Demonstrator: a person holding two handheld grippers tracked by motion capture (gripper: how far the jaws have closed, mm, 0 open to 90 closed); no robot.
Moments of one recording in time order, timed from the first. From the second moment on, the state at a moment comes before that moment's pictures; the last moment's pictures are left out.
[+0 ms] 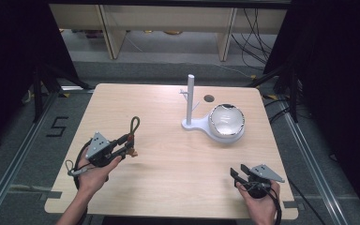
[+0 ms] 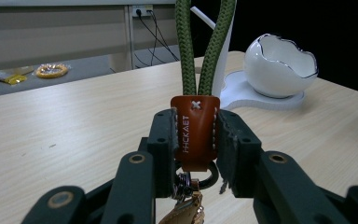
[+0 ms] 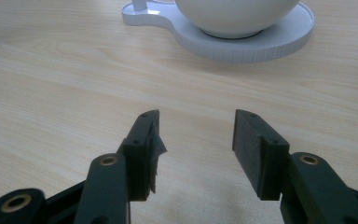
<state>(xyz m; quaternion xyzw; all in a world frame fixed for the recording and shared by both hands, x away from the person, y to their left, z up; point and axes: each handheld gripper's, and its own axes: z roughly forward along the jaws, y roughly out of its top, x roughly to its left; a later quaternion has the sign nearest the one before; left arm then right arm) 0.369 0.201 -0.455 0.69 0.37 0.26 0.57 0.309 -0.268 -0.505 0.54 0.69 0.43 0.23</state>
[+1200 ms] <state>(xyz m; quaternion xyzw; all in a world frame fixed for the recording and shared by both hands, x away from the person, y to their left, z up) 0.396 0.178 -0.444 0.69 0.36 0.26 0.57 0.312 -0.270 -0.506 0.52 0.70 0.44 0.24</state>
